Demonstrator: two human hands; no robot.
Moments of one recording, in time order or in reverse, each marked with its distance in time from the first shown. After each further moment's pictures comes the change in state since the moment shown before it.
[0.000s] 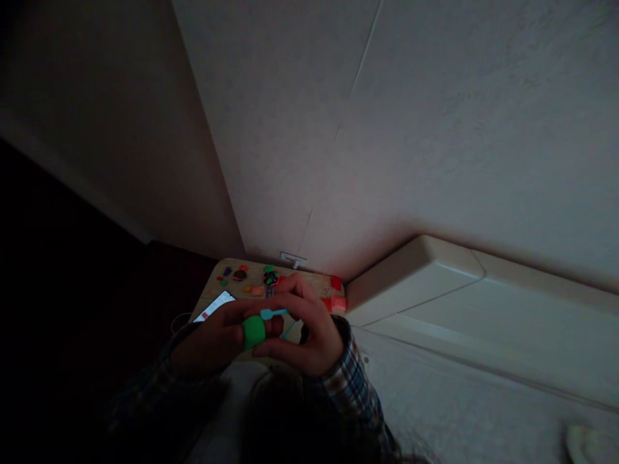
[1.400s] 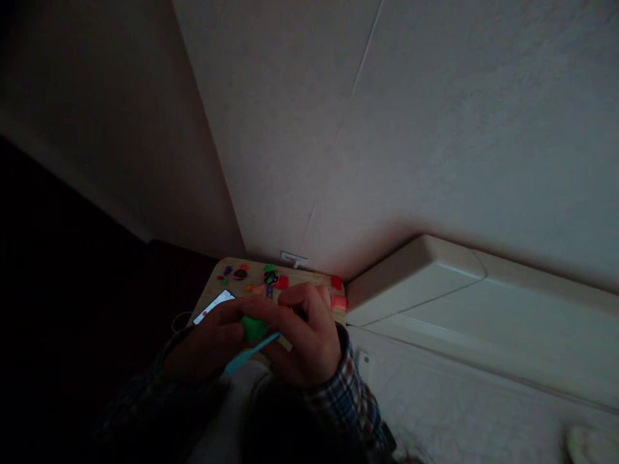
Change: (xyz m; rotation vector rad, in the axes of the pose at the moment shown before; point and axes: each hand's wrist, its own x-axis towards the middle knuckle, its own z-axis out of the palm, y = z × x) left_hand -0.005 -0.004 -0.001 -0.125 0.044 -0.028; right_hand -0.015 -0.008 0.012 -0.456 0.215 -0.094
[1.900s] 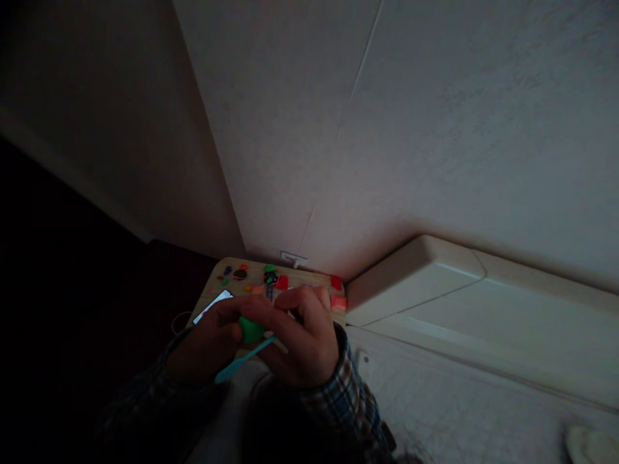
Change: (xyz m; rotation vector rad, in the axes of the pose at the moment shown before) left_hand 0.001 -0.001 0.000 0.100 0.068 0.059; right_hand 0.001 -0.002 0.005 -0.055 0.082 -0.037
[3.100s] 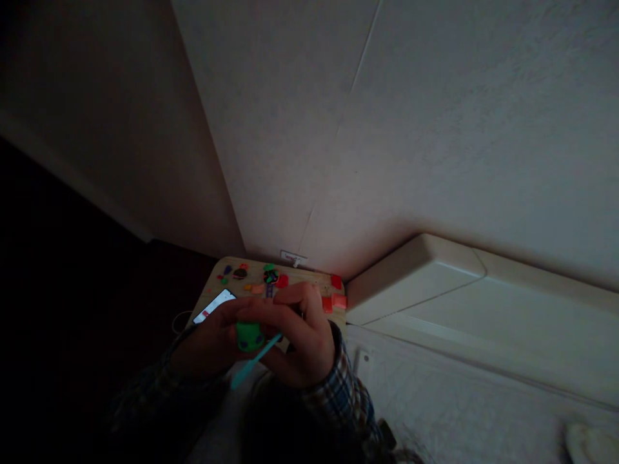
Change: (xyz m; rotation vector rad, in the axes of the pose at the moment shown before) left_hand 0.003 -0.005 0.006 -0.150 -0.133 -0.030; right_hand -0.001 0.000 0.001 0.193 -0.018 0.064
